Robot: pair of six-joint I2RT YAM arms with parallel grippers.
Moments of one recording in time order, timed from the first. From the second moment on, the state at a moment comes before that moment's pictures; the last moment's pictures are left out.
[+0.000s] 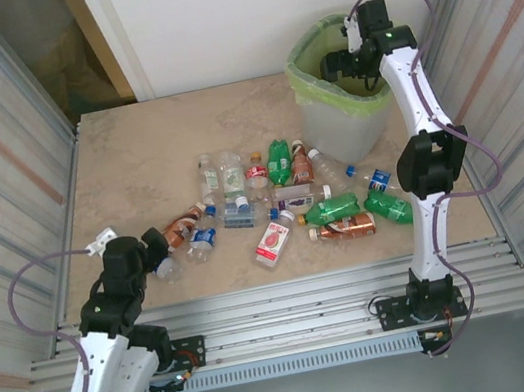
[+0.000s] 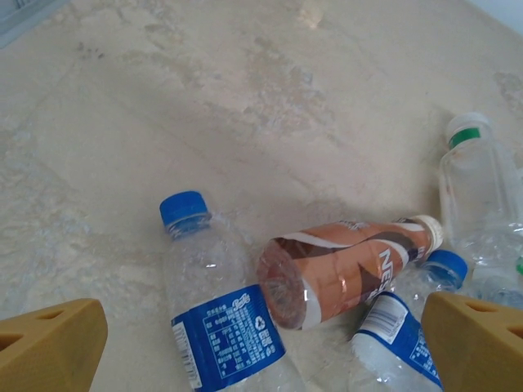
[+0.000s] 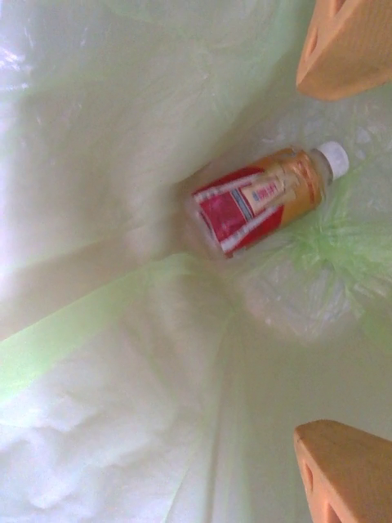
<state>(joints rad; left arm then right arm) -0.24 0.51 0.51 -0.71 -0.36 -0.67 0.05 2.18 2.36 -1.04 -0.14 0.06</state>
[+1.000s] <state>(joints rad) -0.18 0.64 0.48 -0.78 -0.25 -0.73 0.14 1.86 2.27 -1.01 0.11 0.07</state>
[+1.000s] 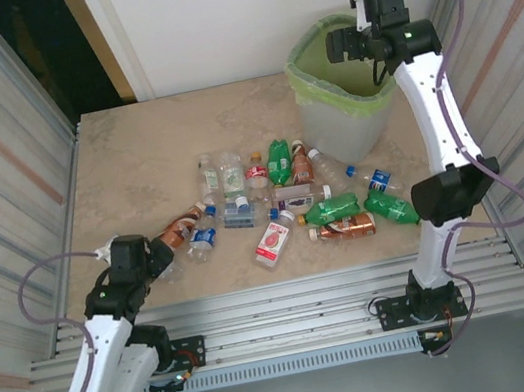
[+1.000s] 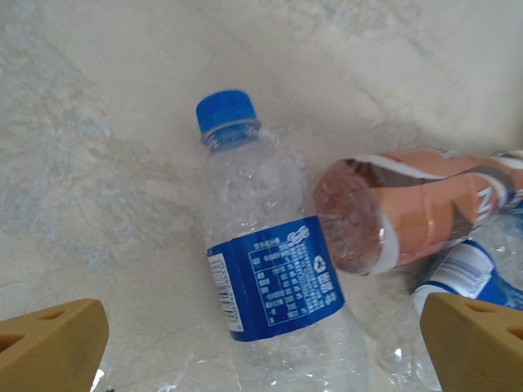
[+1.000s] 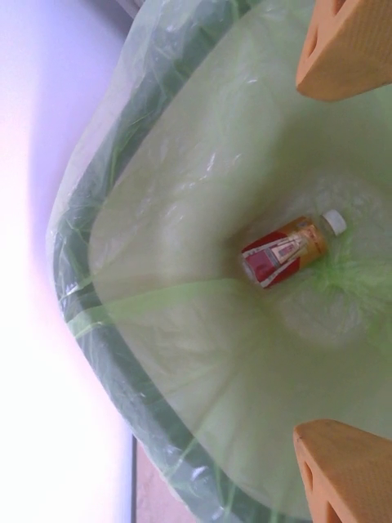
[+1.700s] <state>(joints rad) -0.10 0.88 0.40 -0.62 -0.09 -0.73 0.19 1.65 2.00 -0.85 0.14 0.10</state>
